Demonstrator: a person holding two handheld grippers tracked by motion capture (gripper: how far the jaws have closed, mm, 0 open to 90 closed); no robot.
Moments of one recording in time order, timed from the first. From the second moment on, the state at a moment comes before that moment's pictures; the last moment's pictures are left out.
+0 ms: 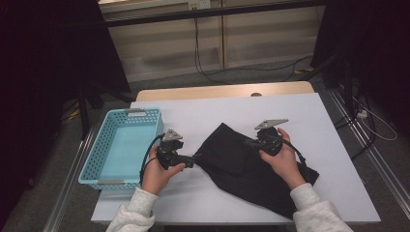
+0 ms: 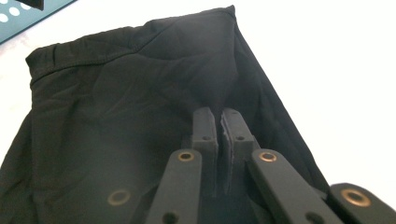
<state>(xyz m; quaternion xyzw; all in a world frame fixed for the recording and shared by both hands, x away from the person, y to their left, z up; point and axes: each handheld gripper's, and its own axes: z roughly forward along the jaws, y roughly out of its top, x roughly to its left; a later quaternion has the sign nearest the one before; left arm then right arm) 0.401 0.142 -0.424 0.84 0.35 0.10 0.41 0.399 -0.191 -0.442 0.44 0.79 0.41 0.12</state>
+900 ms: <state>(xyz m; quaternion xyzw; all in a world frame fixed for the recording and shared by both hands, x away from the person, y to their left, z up) 0.400 0.130 -0.424 0.84 0.35 0.10 0.40 0.374 -0.209 -0.428 0.45 0.77 0.43 0.11</state>
